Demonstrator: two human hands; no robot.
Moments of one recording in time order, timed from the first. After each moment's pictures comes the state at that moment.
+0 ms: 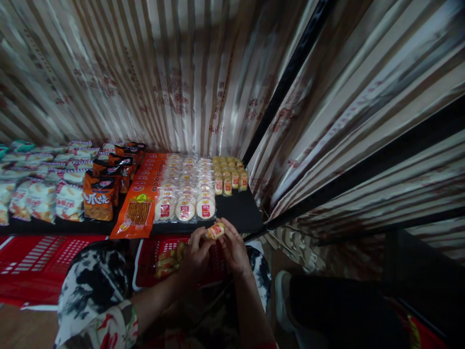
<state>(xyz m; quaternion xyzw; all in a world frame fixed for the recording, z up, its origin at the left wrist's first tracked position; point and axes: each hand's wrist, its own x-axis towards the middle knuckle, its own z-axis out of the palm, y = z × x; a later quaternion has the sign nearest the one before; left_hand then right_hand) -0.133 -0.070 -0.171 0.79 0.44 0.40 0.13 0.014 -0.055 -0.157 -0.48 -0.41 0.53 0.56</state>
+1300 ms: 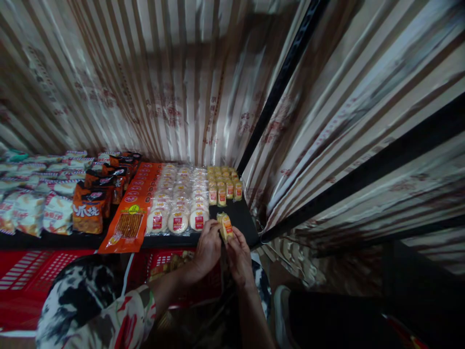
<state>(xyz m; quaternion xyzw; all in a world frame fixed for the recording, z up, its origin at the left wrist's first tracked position) -0.069 -0.012 -0.141 0.74 0.45 0.45 0.23 0.035 -0.037 -0.156 -0.46 -0.17 0.55 0.68</state>
